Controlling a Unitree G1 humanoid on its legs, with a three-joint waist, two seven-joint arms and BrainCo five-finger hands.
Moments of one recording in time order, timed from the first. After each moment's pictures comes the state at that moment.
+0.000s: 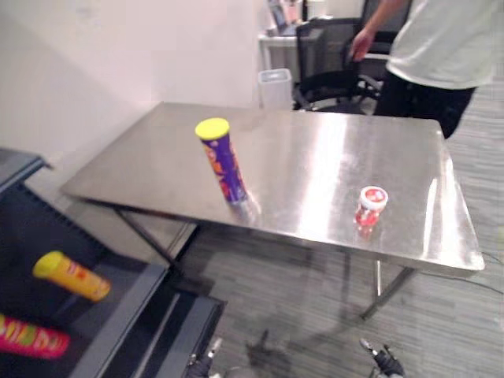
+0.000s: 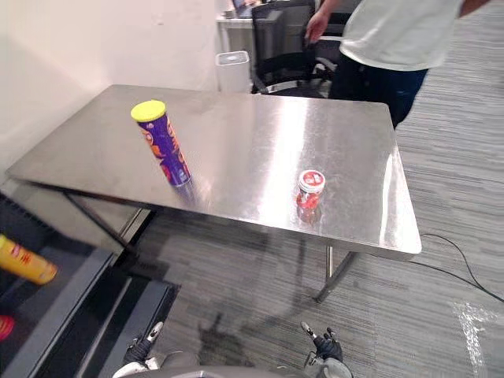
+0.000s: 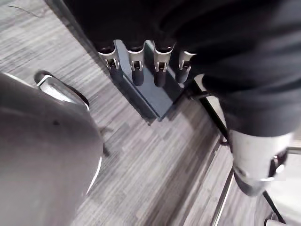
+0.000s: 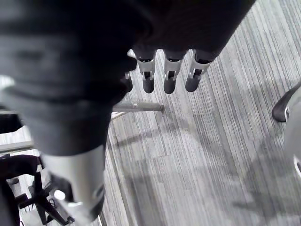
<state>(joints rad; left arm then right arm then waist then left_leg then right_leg) 0.11 -0.07 0.47 1.01 -0.02 -0.13 0.09 0.14 0.01 -0.30 0.92 0.24 -0.11 -0.06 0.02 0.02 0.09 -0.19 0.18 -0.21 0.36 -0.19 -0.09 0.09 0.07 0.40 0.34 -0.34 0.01</state>
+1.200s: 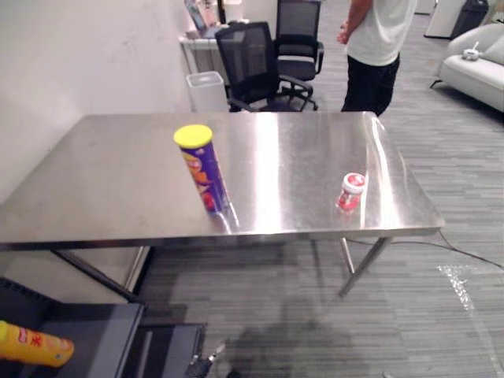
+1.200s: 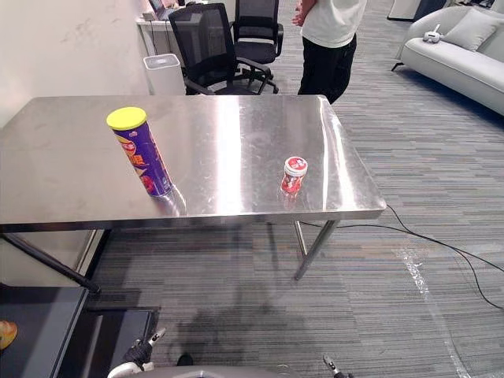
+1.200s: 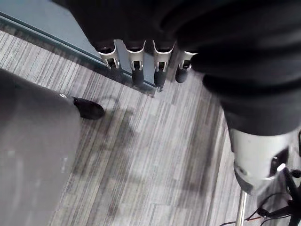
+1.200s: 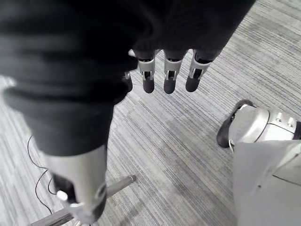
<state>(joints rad) 0.07 0.08 0.22 1.17 -0.19 -0.16 0.08 0.15 -0.06 -0.50 1.14 0.32 -0.11 -0.04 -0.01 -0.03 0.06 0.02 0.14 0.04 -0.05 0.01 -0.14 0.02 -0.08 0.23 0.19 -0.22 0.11</state>
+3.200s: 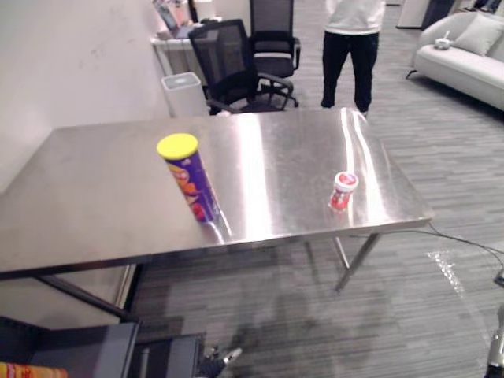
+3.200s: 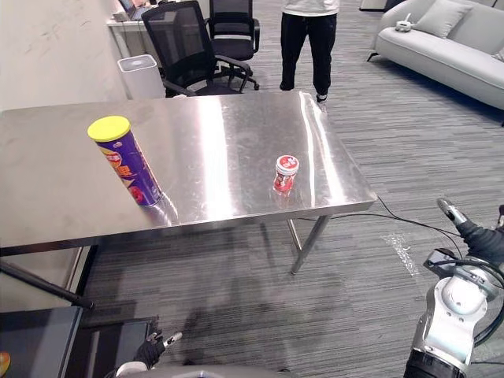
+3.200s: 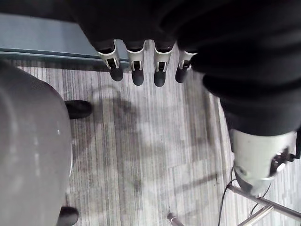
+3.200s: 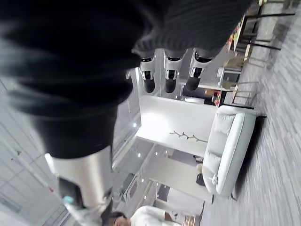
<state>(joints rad) 0.10 0.10 0.03 1.11 -0.02 -0.16 0.03 0.01 -0.32 -0.64 -0.02 0.04 -0.17 -0.24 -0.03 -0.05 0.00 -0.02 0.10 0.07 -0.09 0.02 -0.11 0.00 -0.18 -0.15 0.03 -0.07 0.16</state>
